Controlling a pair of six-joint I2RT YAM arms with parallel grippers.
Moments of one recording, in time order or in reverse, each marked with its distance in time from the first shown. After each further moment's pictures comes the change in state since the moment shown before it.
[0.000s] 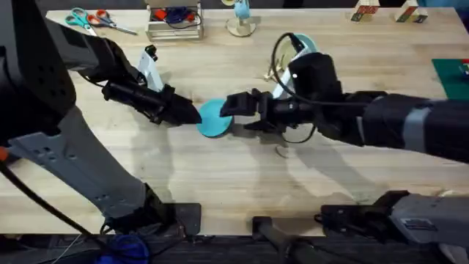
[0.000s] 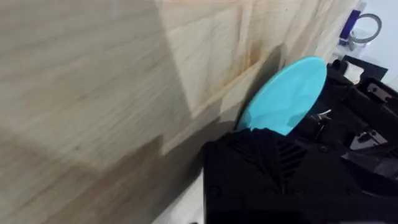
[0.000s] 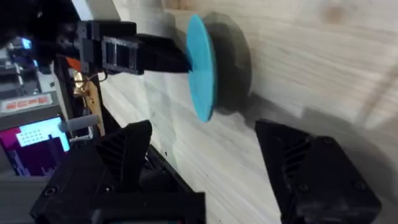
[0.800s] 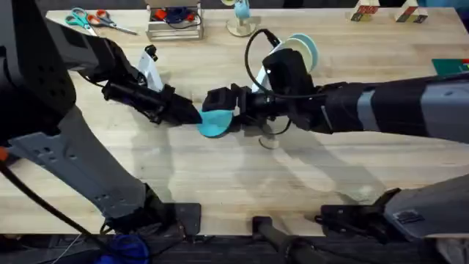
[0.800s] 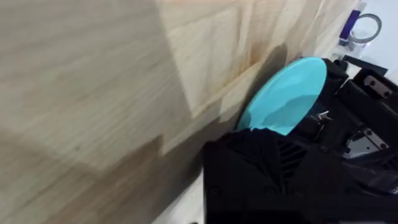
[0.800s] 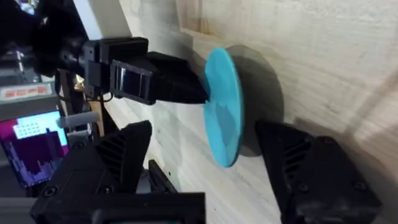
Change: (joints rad) left arm 0.000 0.000 0.000 0.000 0.000 0.000; right arm 0.058 0.209 0.128 0.133 0.014 0.008
